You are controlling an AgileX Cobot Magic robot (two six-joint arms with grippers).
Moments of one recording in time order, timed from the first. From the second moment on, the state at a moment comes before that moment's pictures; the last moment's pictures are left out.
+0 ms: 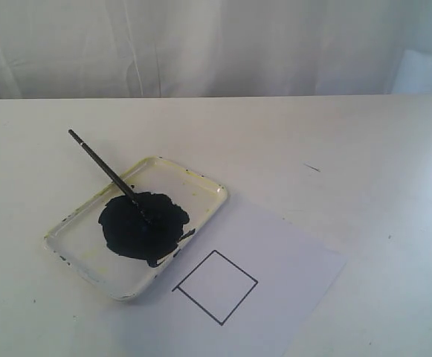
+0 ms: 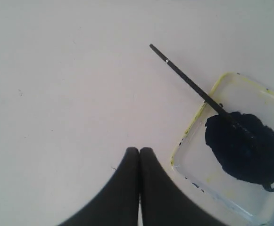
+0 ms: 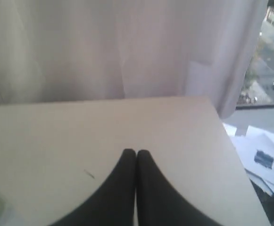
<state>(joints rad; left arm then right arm) -0.01 1.00 -1.21 -0.07 1.01 0.05 -0.03 0.88 -0.97 0.01 0.55 0.04</state>
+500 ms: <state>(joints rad) -0.01 1.47 -1.44 -0.13 1.04 0.36 -0.03 1.13 -0.98 0.46 0.68 -0.66</state>
